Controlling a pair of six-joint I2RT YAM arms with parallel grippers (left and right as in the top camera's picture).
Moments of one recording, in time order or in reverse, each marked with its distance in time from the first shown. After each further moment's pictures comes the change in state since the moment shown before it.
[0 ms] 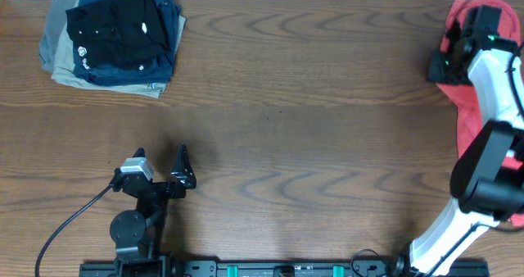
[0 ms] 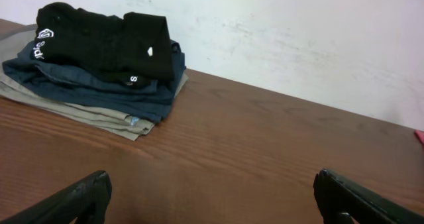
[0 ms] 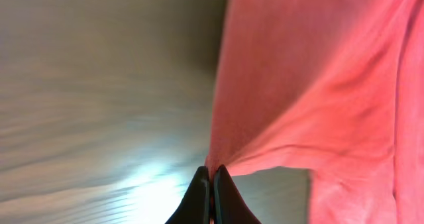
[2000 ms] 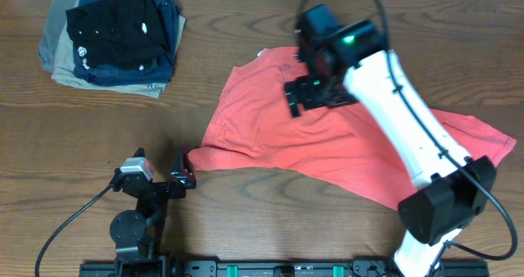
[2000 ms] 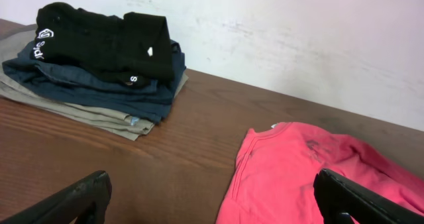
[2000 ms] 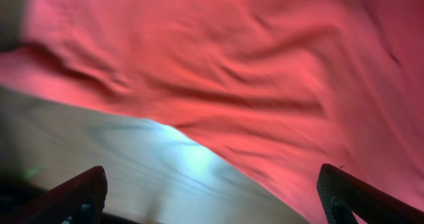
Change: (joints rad) left arm 0.000 0.000 0.000 0.000 0.000 0.000; right arm 0.680 -0.084 0.261 -0.647 -0.100 0.257
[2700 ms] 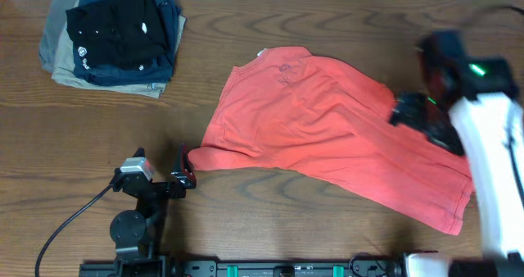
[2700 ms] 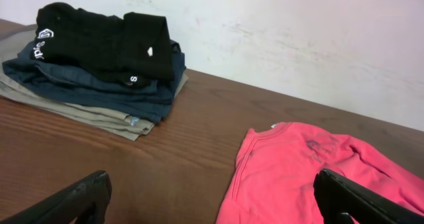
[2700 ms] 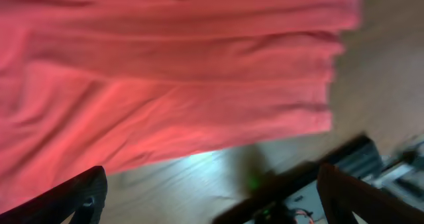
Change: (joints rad) left arm 0.000 0.000 0.000 0.000 0.000 0.000; right arm -0.443 -0.451 -0.422 -0.048 0.276 0.390
